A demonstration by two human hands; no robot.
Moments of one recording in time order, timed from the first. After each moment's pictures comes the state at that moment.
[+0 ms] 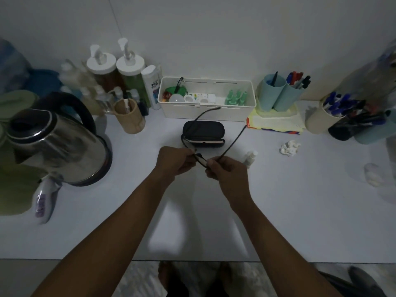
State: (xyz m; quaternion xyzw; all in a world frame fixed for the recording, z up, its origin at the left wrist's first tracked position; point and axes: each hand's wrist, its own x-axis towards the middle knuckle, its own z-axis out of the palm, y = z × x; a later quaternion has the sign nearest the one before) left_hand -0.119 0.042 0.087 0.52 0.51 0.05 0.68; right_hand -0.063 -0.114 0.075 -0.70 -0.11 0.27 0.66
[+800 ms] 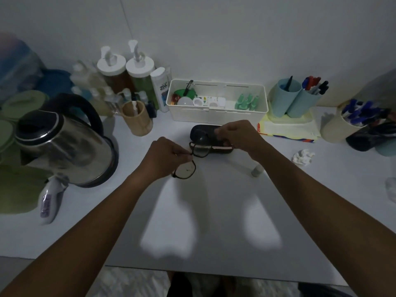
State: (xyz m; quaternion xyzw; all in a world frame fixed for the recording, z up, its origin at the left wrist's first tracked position) left_hand -0.142 0.087 0.104 0.86 0.31 0.05 0.40; right_hand 0.062 -0.046 0.097 -0.80 -0.24 0.34 0.44
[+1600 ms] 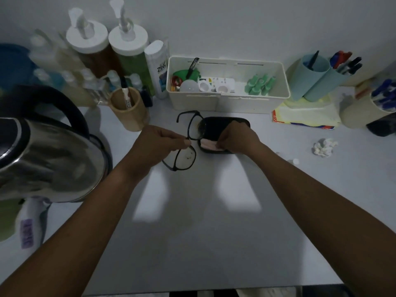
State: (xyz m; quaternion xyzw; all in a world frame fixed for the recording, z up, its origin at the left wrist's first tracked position) left_hand -0.134 0.161 0.084 0.70 0.36 0.02 0.62; right_hand 0.066 0.018 0.010 -0.91 -0.30 0.28 0.08
